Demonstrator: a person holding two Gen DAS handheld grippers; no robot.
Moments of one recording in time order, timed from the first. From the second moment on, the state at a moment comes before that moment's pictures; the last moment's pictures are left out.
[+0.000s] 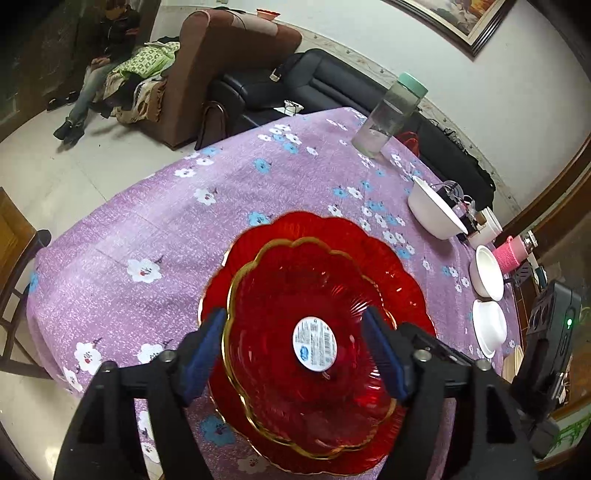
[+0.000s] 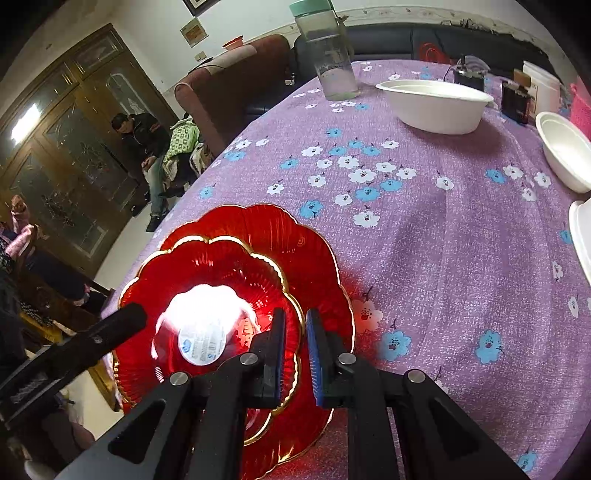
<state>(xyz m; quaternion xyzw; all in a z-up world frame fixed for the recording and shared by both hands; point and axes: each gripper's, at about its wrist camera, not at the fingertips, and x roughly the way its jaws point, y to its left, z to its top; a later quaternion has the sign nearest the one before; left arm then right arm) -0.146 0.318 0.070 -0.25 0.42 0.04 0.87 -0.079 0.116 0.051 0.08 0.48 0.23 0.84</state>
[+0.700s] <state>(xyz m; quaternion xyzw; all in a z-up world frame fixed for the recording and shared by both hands) -0.186 0.271 0.149 -0.14 0.28 0.06 0.95 -0.115 0.069 0.092 0.12 0.38 0.24 0.88</state>
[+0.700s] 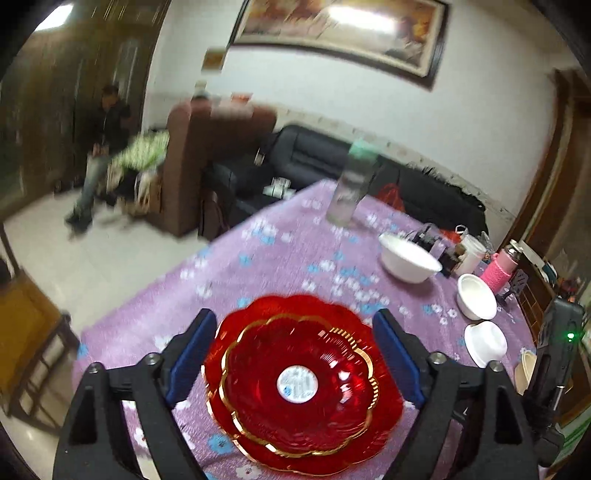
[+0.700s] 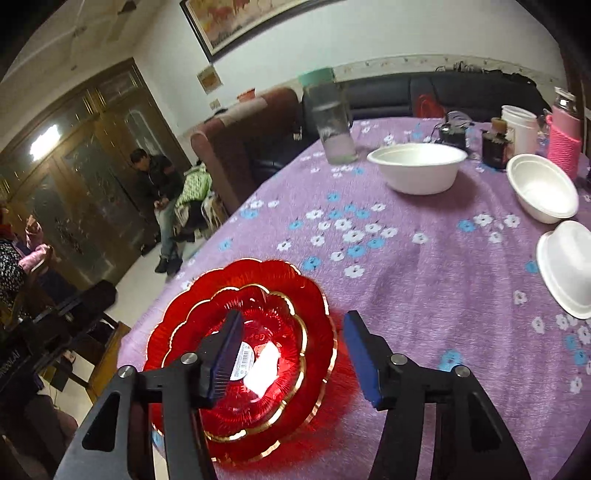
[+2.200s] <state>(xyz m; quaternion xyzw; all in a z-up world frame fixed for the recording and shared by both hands) -0.053 0.022 0.079 -0.09 0.47 -0.16 0.86 -0.058 -0.244 0.098 0.25 0.41 0.03 0.88</state>
